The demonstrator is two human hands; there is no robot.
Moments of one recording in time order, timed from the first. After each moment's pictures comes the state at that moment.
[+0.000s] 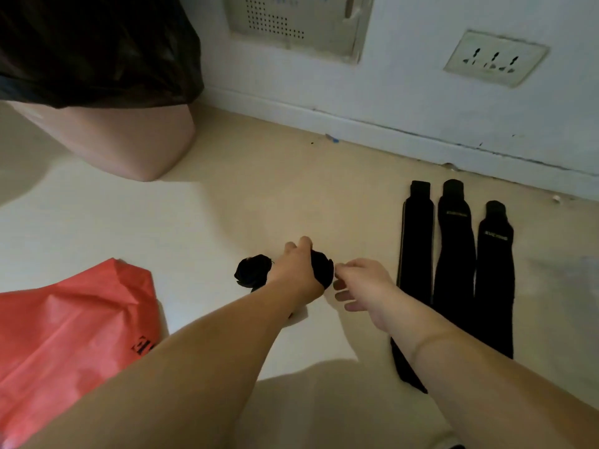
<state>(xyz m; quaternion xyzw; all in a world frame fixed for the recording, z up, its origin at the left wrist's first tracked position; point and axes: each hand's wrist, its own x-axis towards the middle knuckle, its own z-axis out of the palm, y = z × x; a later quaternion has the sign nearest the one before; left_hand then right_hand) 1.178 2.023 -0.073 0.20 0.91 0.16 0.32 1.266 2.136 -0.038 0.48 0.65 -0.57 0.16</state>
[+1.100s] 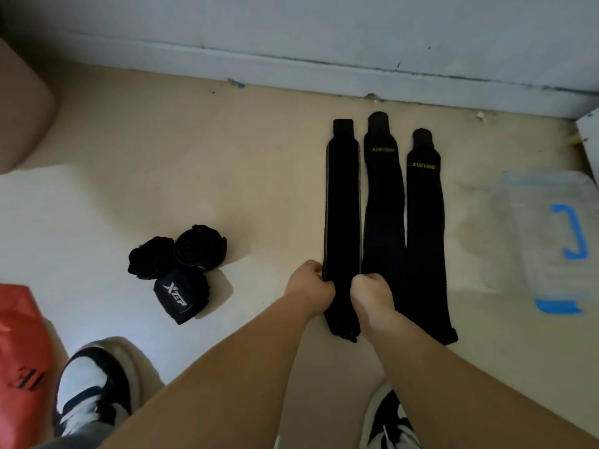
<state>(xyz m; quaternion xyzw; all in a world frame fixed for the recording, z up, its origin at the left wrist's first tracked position) 1.313 2.130 -0.149 0.10 0.80 0.29 0.52 1.400 2.213 -0.152 0.71 0.50 -0.49 0.07</state>
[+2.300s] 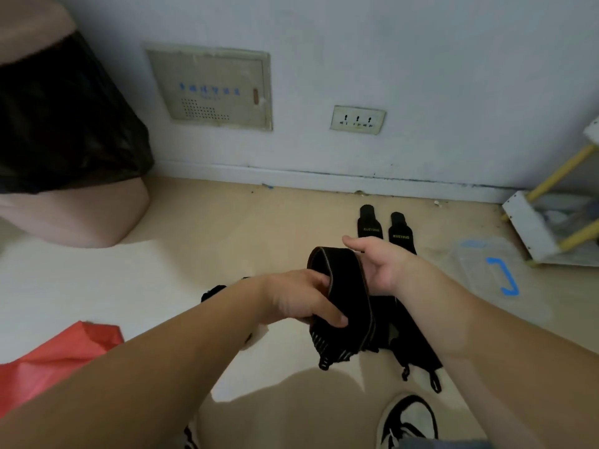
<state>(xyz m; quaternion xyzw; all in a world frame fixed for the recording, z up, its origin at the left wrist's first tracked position) 1.270 2.035 0.102 0.31 0.65 0.30 0.63 1.364 2.202 0.109 0.51 0.41 -0.75 0.09</state>
